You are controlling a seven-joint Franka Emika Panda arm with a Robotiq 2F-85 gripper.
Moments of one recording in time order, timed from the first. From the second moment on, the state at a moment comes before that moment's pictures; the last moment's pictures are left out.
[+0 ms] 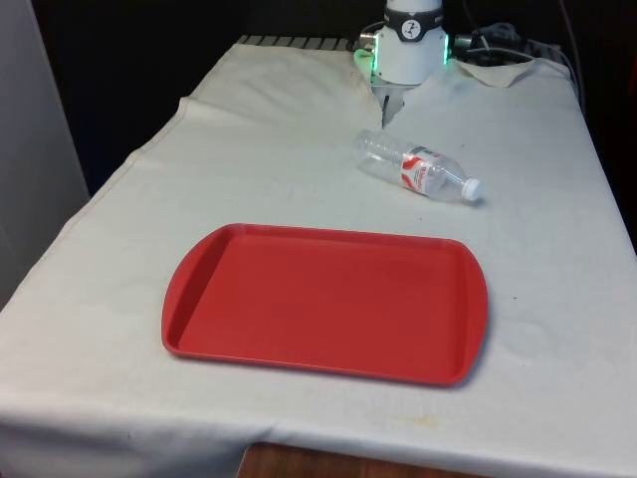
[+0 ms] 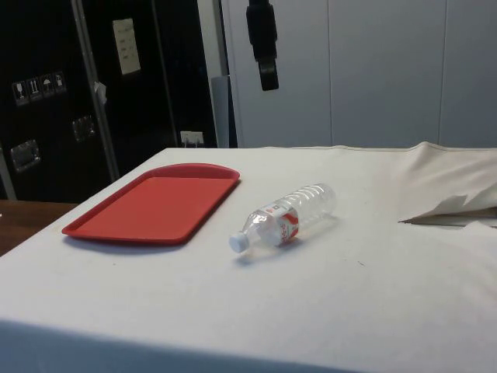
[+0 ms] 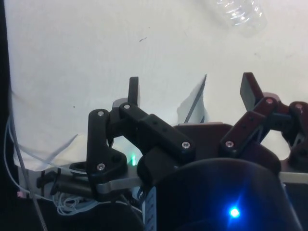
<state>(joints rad) 0.10 -0.30 0.21 -2.36 -0.04 2.02 0.02</state>
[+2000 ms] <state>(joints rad) 0.10 -0.10 0.27 -2.30 -0.12 2.08 -0.10</state>
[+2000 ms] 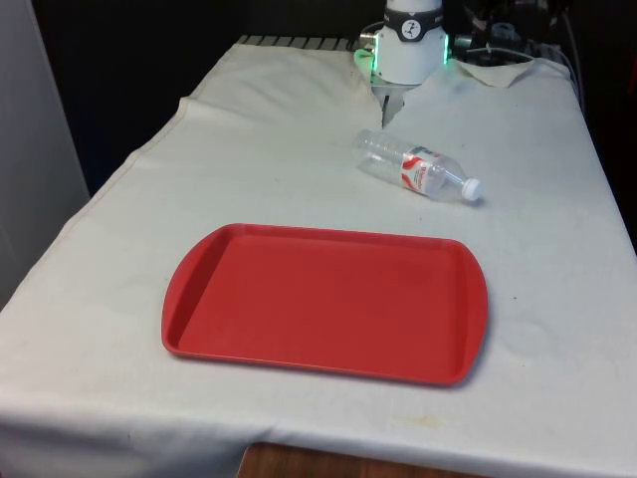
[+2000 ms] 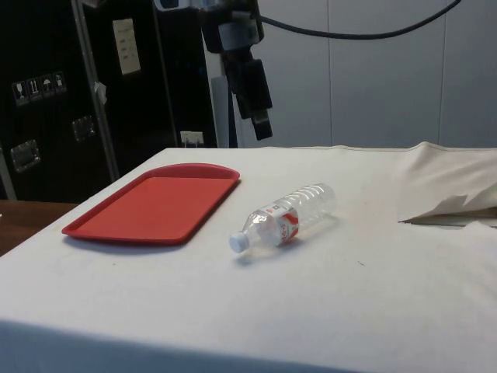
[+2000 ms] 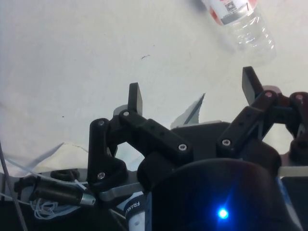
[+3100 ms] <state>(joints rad) 0.10 0.01 0.26 -2.27 -0.20 2.08 -0.10</state>
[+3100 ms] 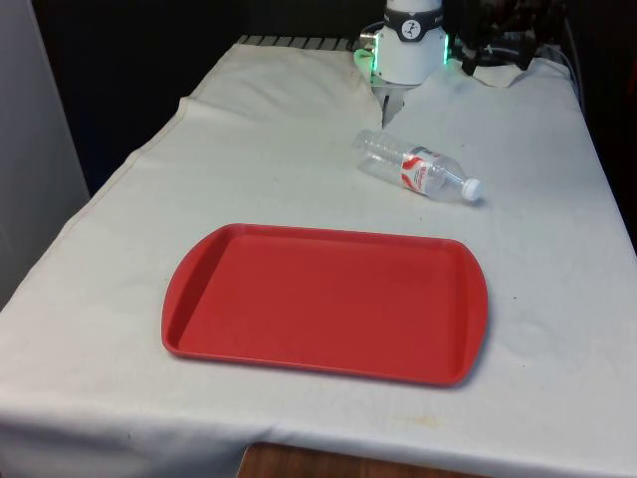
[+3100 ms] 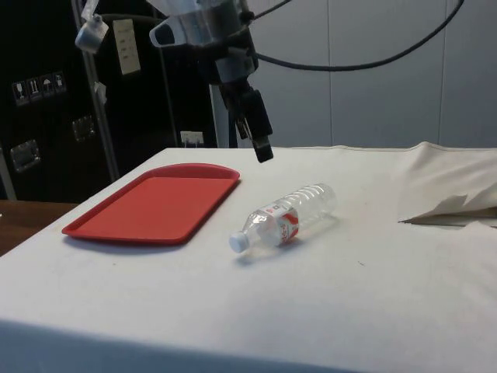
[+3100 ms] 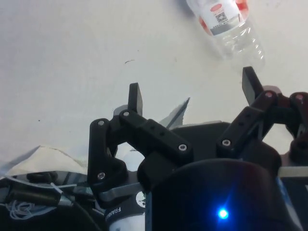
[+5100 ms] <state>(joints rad) 0.10 0.30 0.25 -2.15 -0.39 2.00 -0.11</state>
